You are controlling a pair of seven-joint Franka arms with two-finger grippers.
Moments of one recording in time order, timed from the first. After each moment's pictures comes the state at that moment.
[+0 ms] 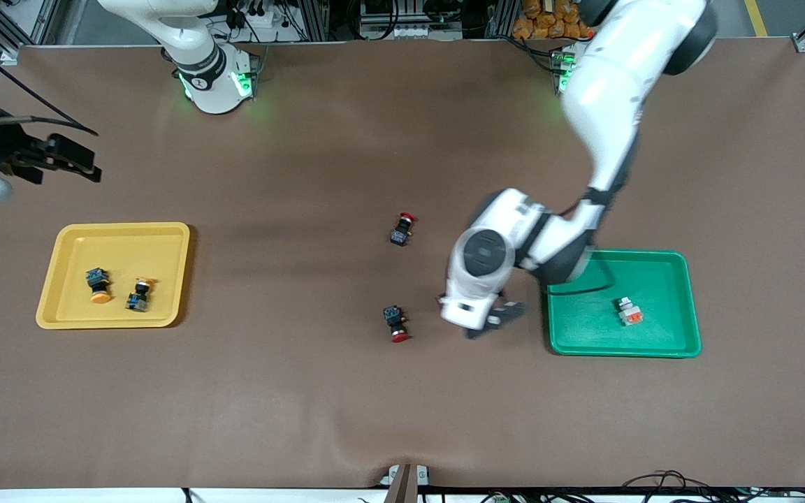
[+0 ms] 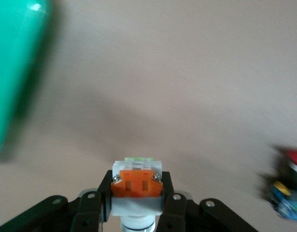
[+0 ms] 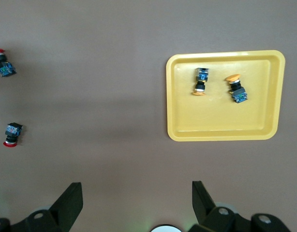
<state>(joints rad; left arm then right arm) -0.36 0.81 -0.24 -1.24 0.19 1.91 -1.11 0.00 -0.01 0.02 -1.53 0.06 1.44 0.04</state>
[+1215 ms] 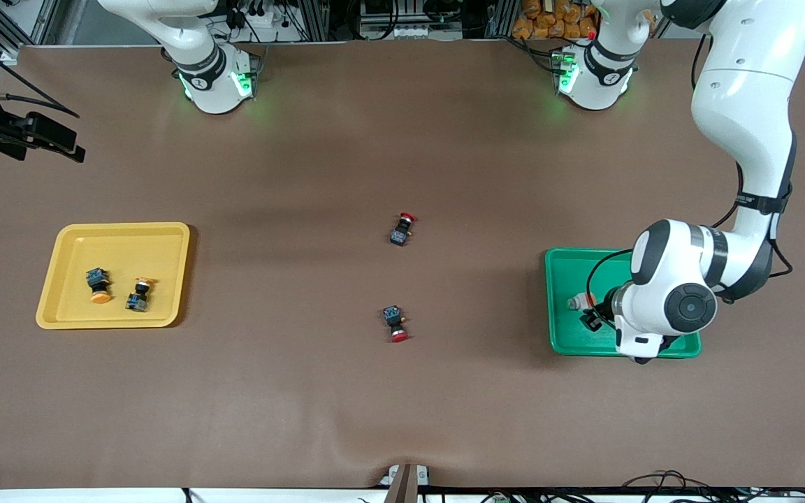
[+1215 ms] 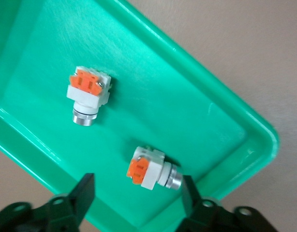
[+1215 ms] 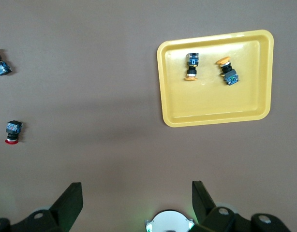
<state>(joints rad) 0.02 0.68 -0.25 -1.49 0.18 1.94 -0.93 -0.01 -0.03 0.00 -1.52 0.06 1.37 0.09</state>
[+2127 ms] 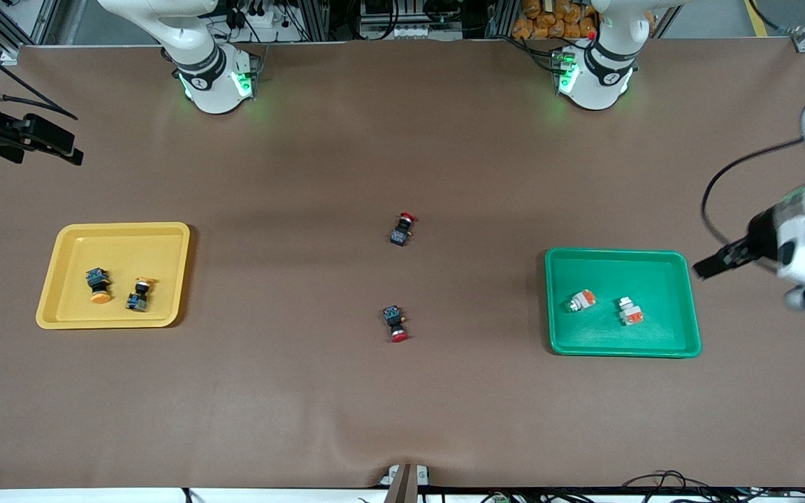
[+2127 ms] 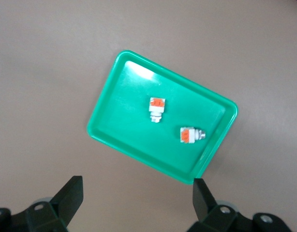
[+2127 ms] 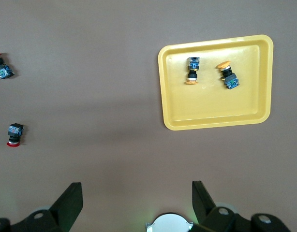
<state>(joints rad) 0.17 0.23 -0.25 -1.45 0.10 1.65 -0.47 0.00 -0.02 0.01 -1.50 0.06 1.37 0.09</state>
